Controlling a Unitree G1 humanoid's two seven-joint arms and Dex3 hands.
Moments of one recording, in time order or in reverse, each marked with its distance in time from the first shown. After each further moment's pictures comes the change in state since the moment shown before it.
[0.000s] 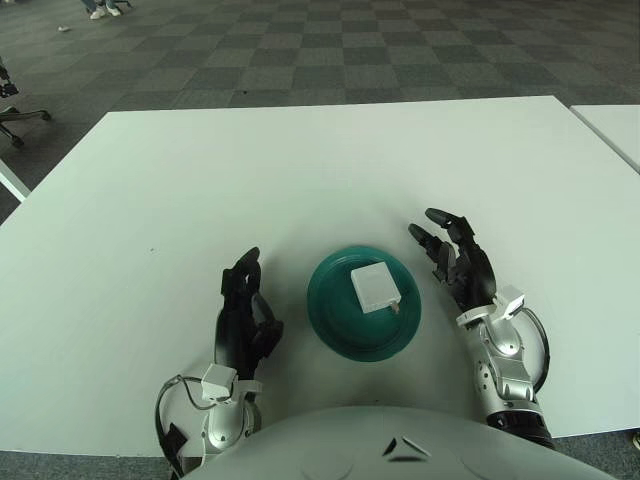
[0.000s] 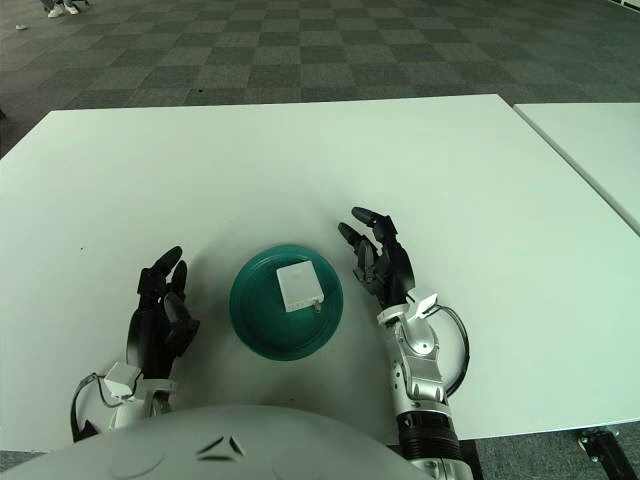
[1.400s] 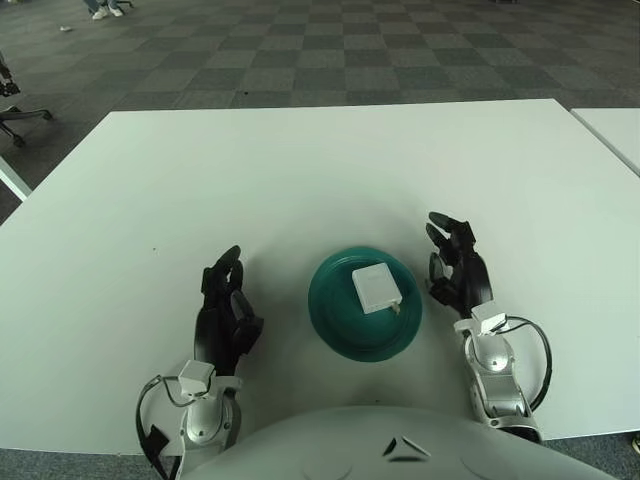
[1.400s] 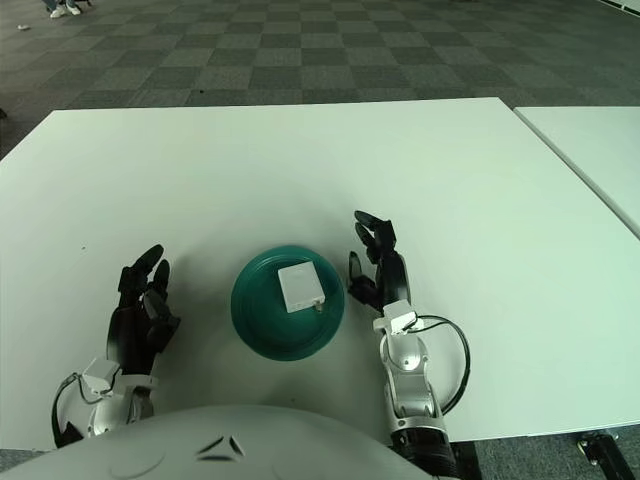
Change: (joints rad) left arm -0.037 0.021 0.099 0.017 -0.063 0.028 -0.084; right arm 0.080 0.018 0.063 -0.029 -0.356 -0.115 -0.283
